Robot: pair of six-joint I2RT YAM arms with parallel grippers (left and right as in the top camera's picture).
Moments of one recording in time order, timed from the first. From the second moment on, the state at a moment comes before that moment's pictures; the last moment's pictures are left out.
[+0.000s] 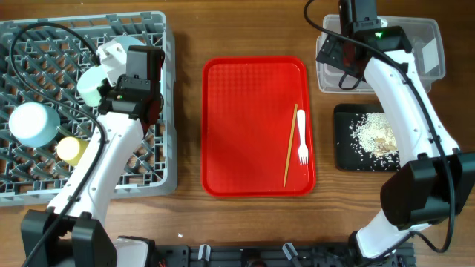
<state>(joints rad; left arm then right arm) -0.17 1.51 1.13 -0.52 -0.77 -0.47 0.14 1.83 1.68 -0.99 0.29 0.55</state>
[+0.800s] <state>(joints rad) 0.21 1.46 1.21 -0.67 -0.09 -0.73 0.14 1.83 1.68 -1.01 0.18 0.55</state>
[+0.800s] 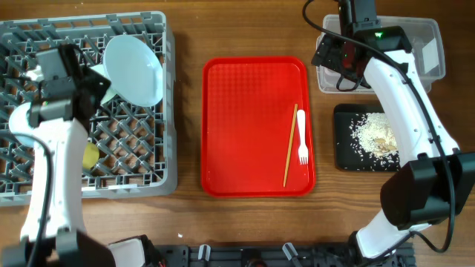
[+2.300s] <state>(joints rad) 0.19 1.00 1.22 -1.09 0.40 -0.50 0.40 1.83 1.24 -1.02 -0.19 0.55</state>
